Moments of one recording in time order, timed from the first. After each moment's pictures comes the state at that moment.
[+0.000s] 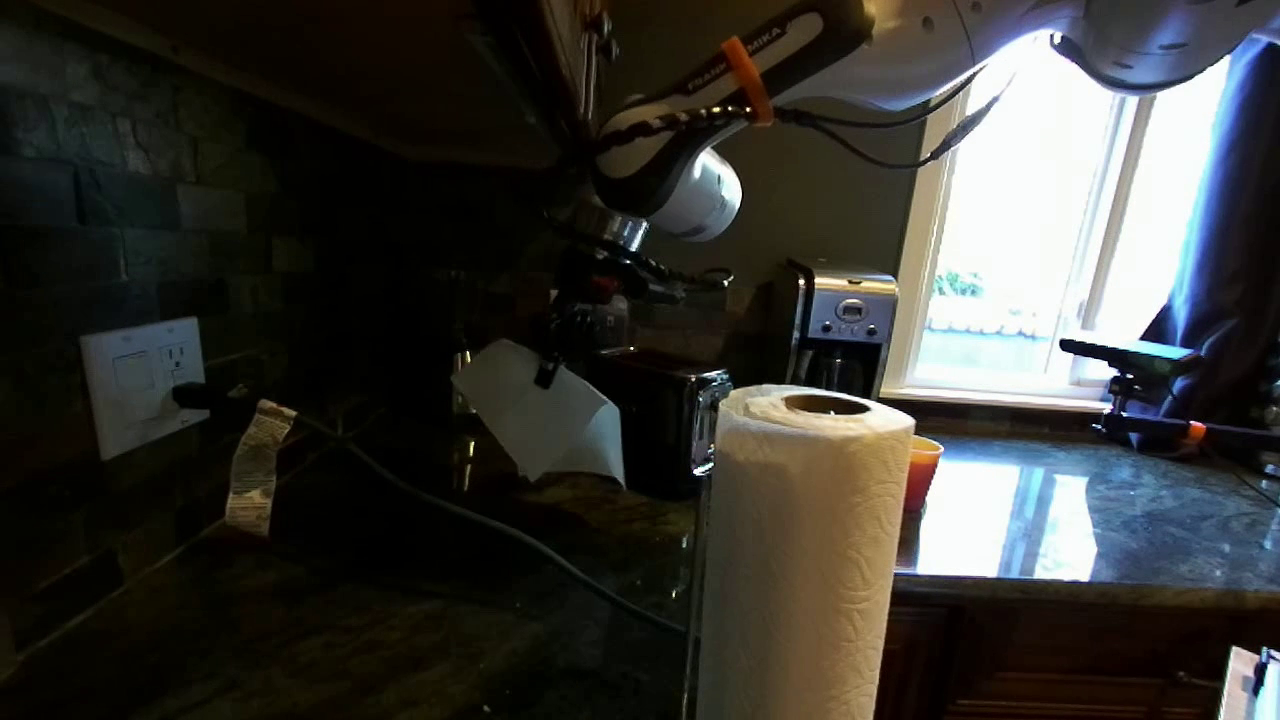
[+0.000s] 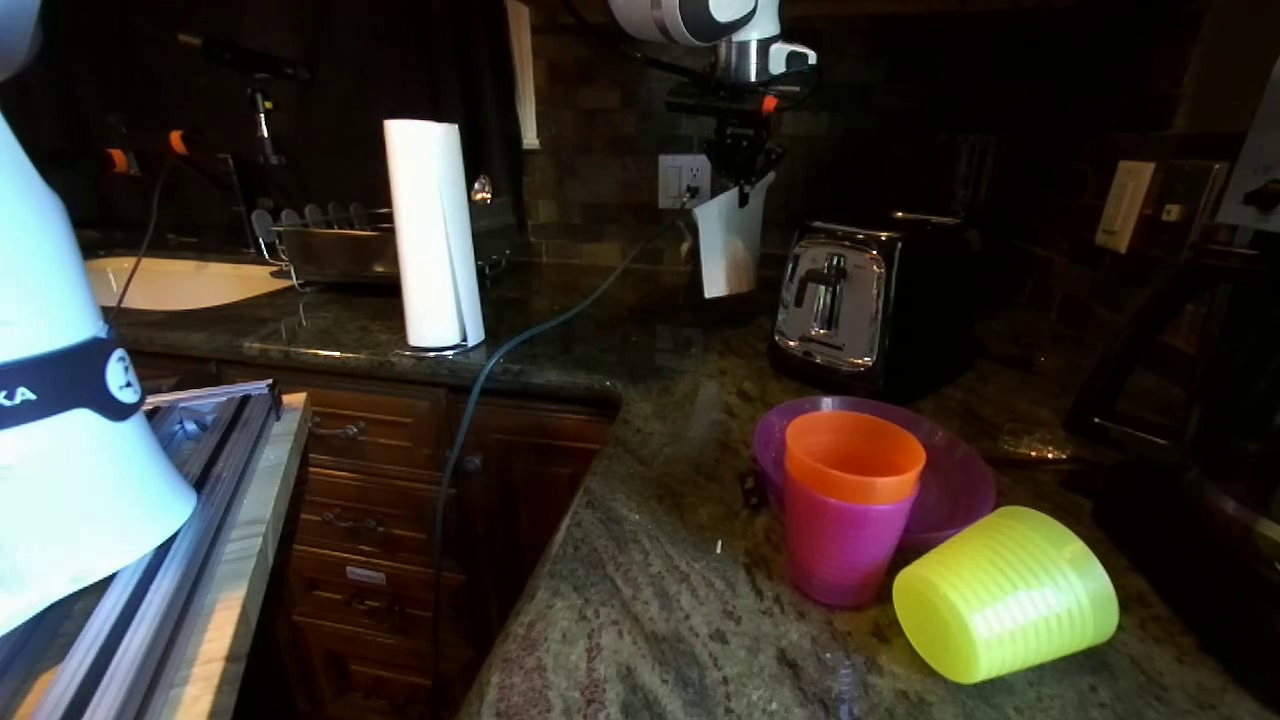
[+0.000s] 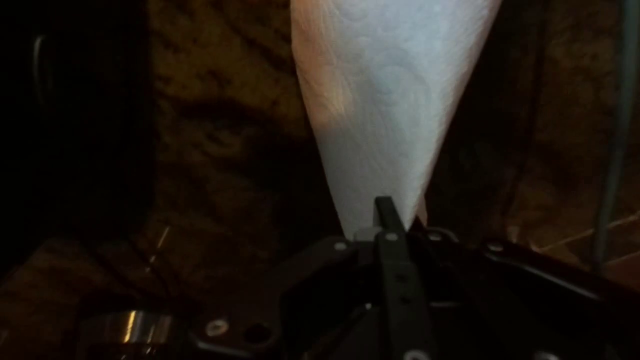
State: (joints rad) arm 0.11 0.50 0.23 -1.66 0.06 2.49 -0.24
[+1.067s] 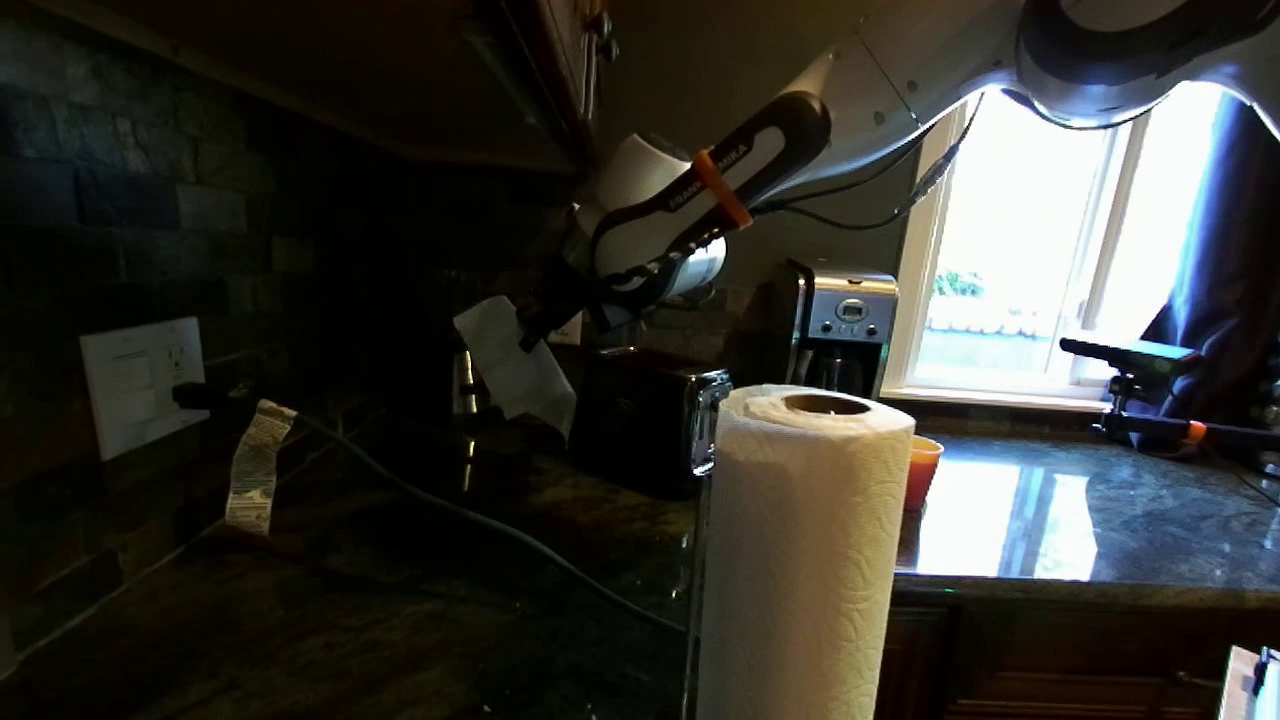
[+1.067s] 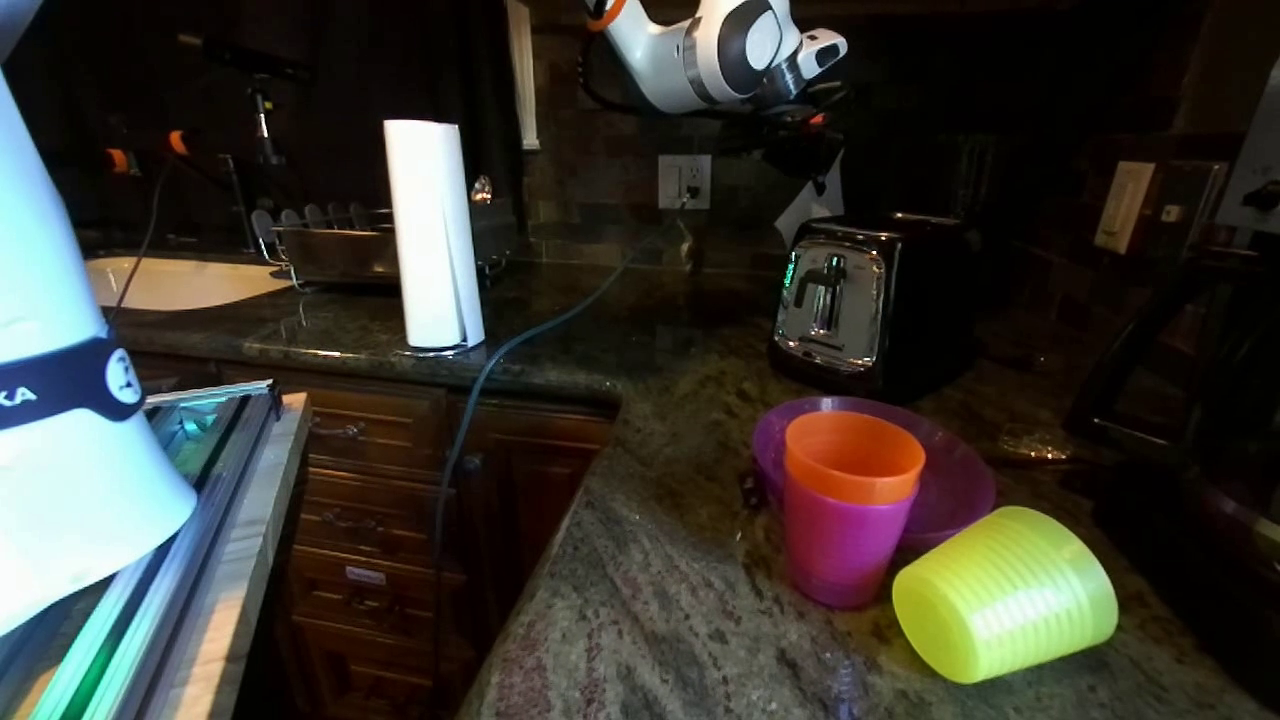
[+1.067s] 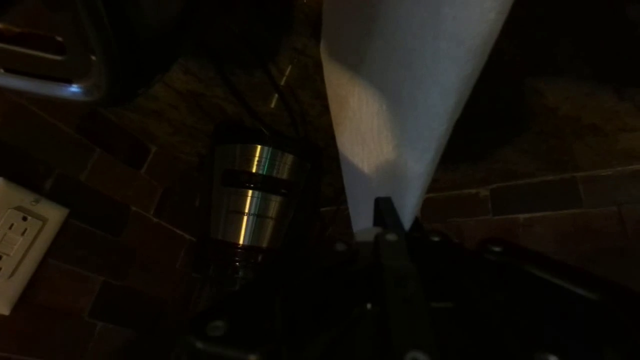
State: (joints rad) arm 0.26 0.65 0.00 -1.56 -0.19 2.94 -0.04
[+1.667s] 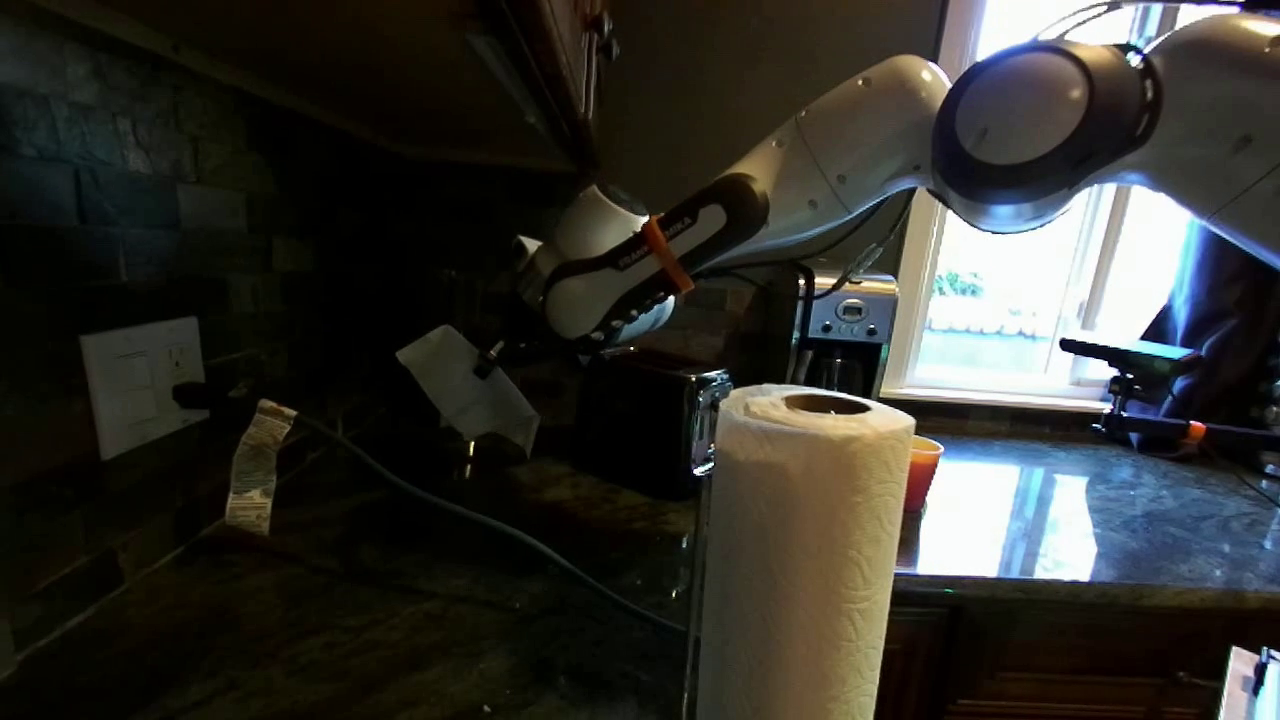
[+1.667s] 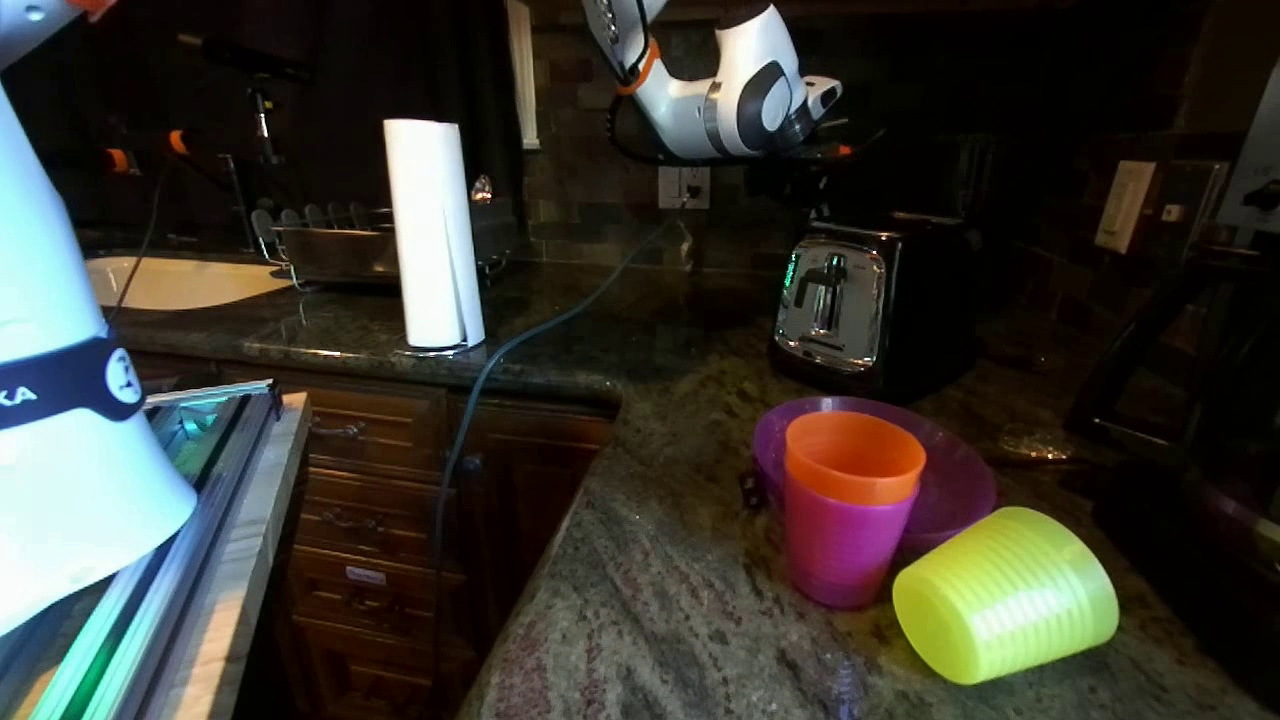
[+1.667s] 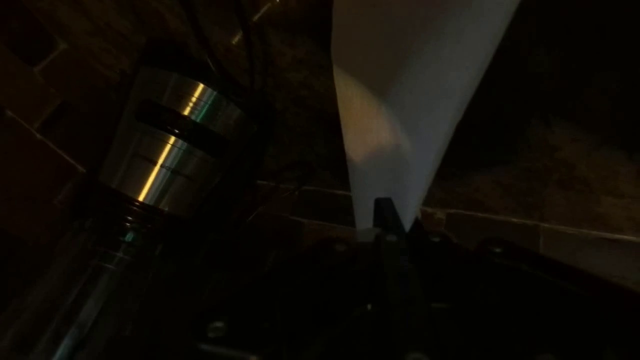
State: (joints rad) arm 0.21 0.94 0.12 -1.22 -0.23 2.94 -0.38
